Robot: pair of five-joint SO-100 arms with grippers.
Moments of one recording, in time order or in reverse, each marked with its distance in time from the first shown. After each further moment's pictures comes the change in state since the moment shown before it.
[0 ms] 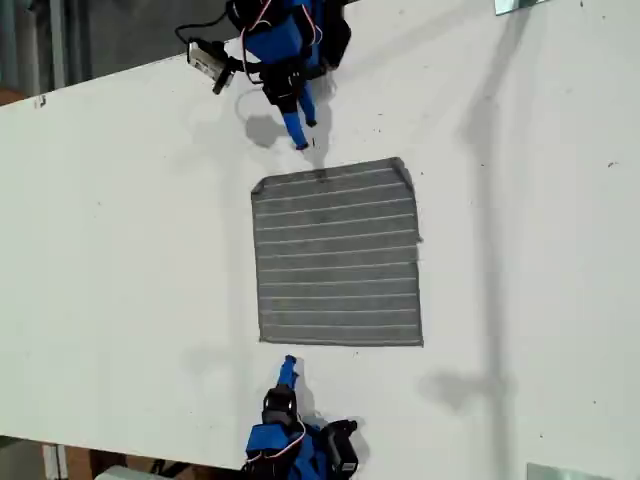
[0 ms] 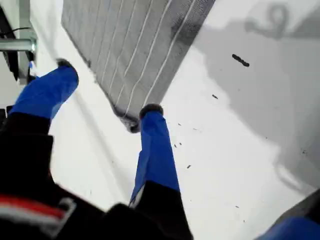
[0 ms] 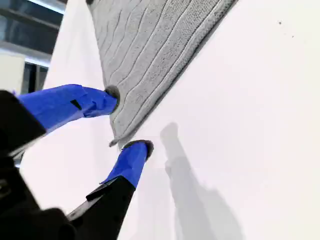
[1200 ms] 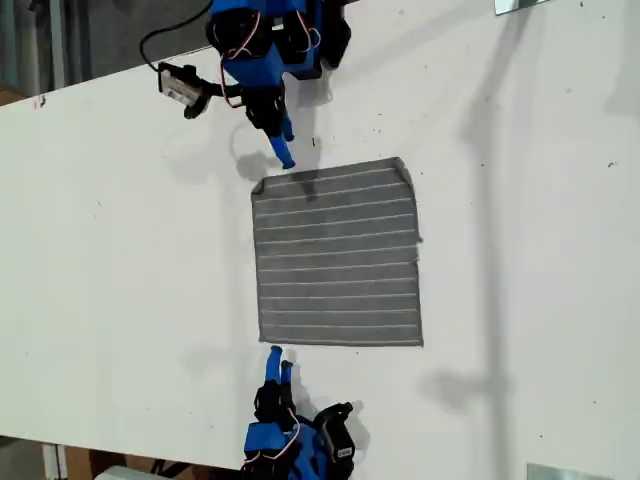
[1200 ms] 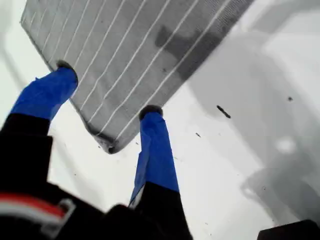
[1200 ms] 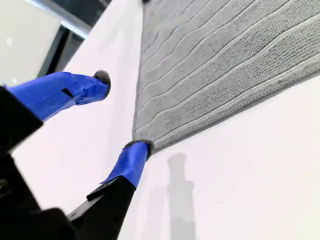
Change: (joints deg) arm 0 1.8 -3.3 -4.0 -9.4 -16.3; arm 1 10.5 -43.0 -24.1 -13.0 -22.6
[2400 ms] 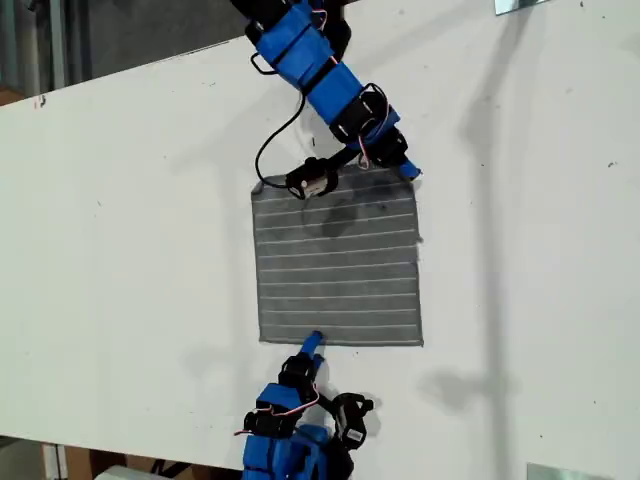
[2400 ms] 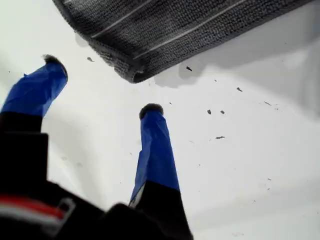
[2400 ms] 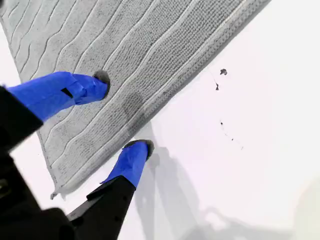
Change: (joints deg) arm 0 15.6 -65.7 -21.0 -23.3 -2.8; arm 1 -40.3 -61.9 -35.4 0.2 16.2
